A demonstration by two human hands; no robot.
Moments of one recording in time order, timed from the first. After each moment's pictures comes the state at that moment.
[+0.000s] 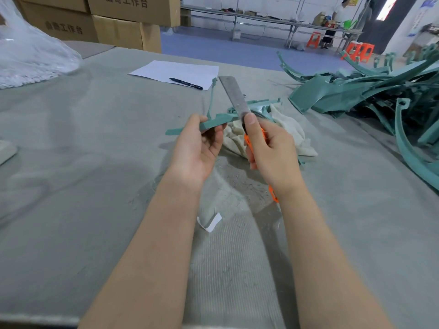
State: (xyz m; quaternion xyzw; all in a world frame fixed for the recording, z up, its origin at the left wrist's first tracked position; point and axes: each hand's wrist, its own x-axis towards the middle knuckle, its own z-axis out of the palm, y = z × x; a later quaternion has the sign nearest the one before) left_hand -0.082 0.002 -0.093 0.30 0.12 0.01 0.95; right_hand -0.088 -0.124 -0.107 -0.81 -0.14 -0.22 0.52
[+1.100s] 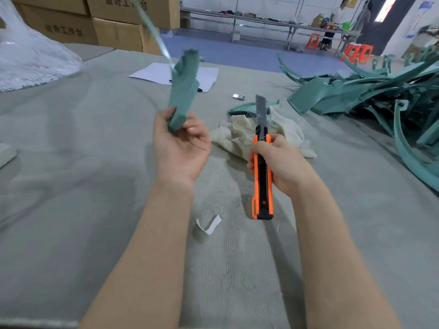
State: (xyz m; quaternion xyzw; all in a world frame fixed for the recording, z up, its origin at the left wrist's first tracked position) left_hand -0.084 0.022 -0.095 0.08 0.00 -0.01 1.00; right_hand -0.082 -0.145 -0.103 -0.75 0.04 0.04 0.66
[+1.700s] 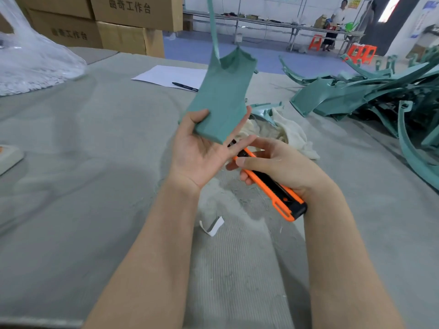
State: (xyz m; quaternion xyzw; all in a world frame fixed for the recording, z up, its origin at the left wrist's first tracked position) left_hand -0.082 0.010 -0.105 0.20 -0.17 -0.12 0.96; right_hand -0.099 -0.147 -0.087 -0.79 -0.14 0.14 0.59
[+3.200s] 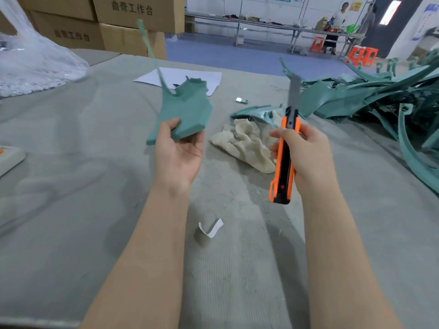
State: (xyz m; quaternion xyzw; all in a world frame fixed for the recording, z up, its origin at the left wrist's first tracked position) left_hand -0.067 0.031 -0.115 0.14 0.04 0.08 0.99; right_hand -0.089 -0.155 -0.083 -0.71 0.06 -0.14 0.69
